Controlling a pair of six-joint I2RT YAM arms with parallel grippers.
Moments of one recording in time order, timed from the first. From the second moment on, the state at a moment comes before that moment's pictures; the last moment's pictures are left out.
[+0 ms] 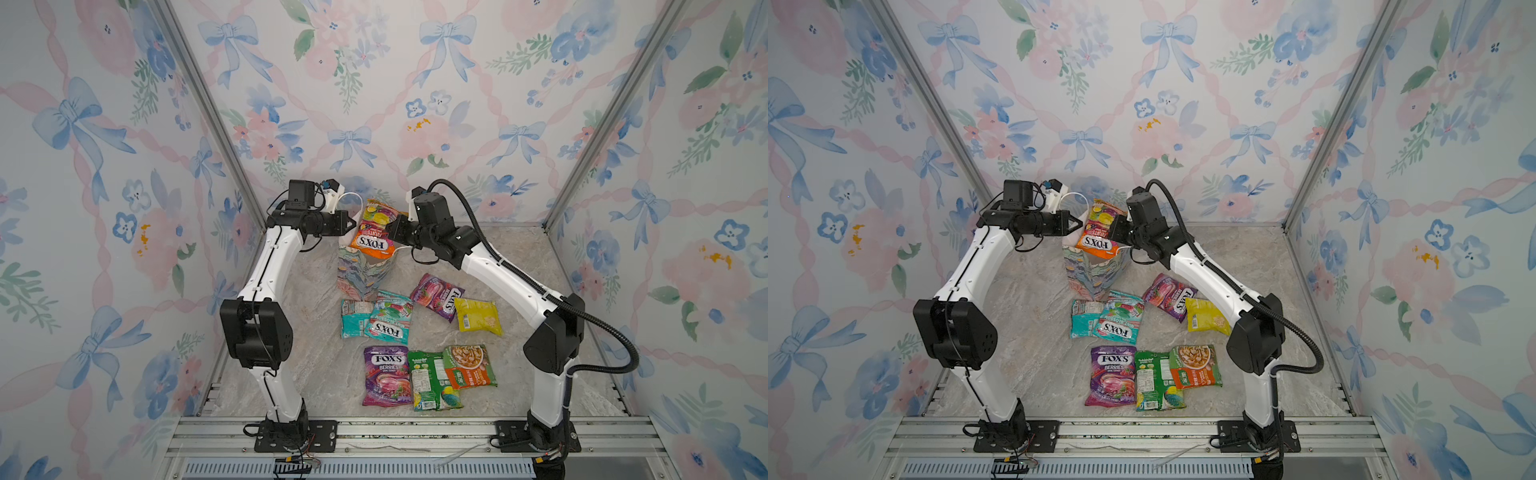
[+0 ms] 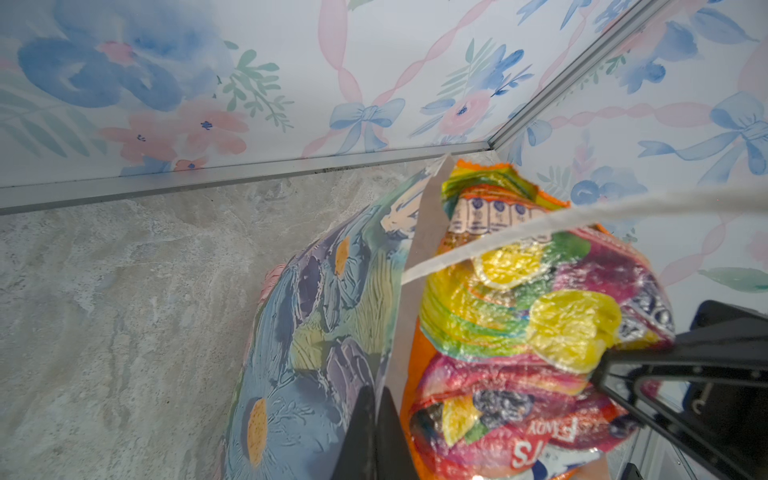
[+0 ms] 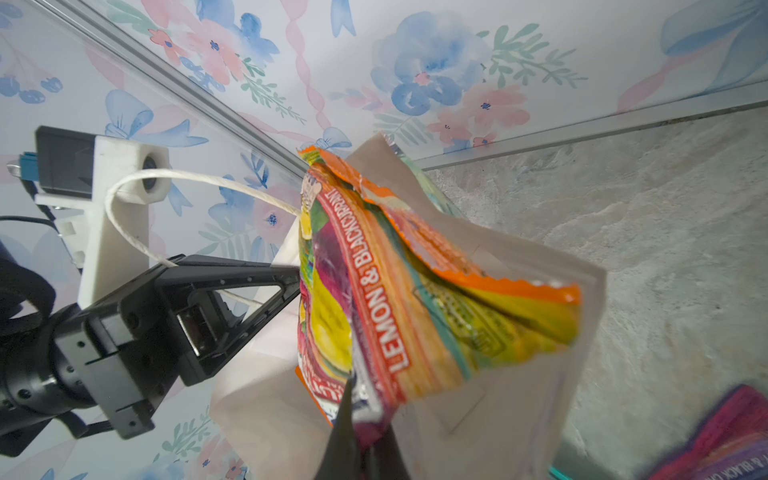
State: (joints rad) left arm -0.06 1.84 1.85 -0.73 0.62 -0.08; right arm 0.69 1.96 1.96 -0.44 -0.08 0.76
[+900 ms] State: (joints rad) left arm -0.06 1.84 1.85 -0.73 0.63 -0.08; right arm 0.68 1.98 1.90 -0.38 -0.15 0.86
